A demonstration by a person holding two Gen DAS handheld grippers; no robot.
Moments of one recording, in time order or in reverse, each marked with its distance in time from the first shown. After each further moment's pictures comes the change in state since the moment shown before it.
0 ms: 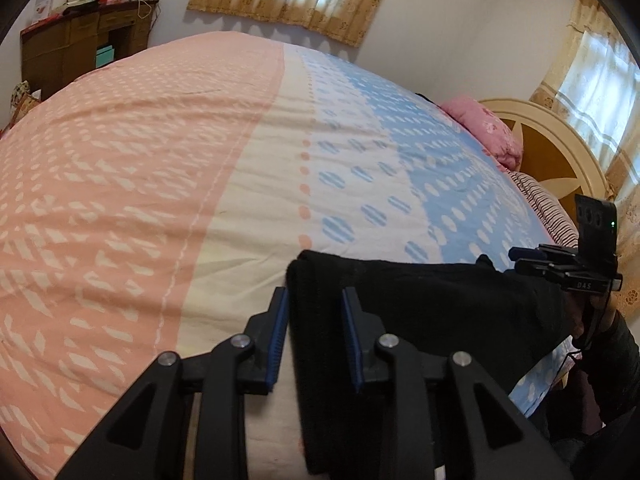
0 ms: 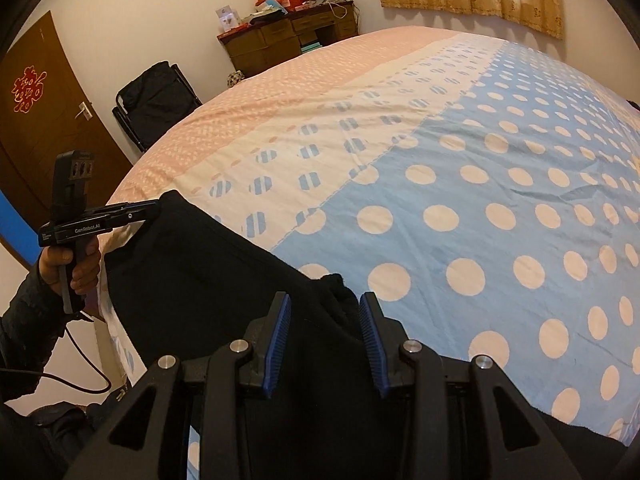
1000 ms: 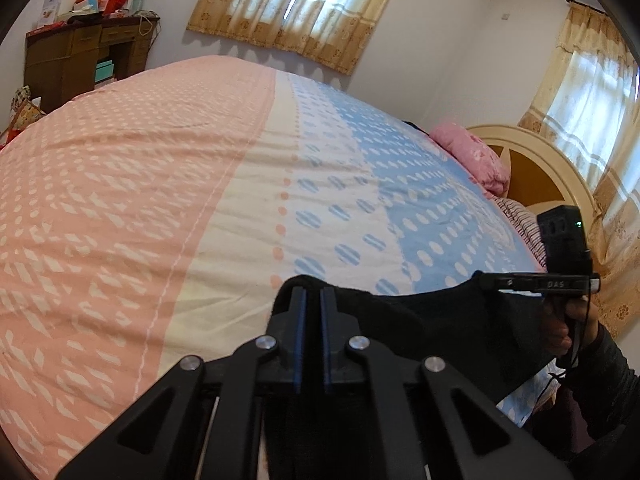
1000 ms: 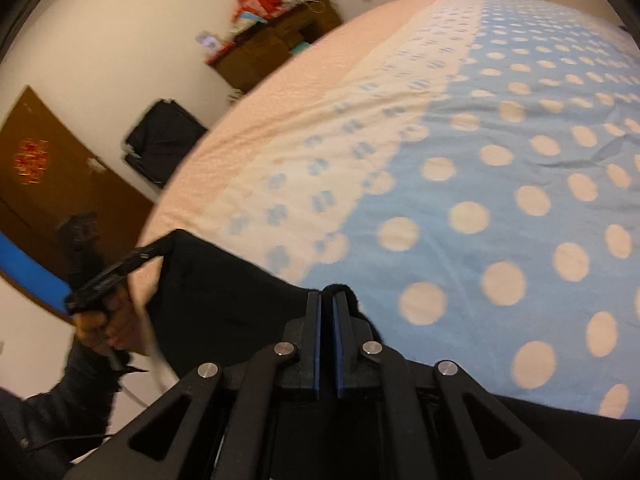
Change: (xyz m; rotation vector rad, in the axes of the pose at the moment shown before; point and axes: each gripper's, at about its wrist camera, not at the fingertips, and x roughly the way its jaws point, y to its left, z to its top) left arm -0.011 -0.012 0.015 -0.019 -0.104 -0.032; right arm 0.022 -0.021 0.025 0.217 0.030 0.121
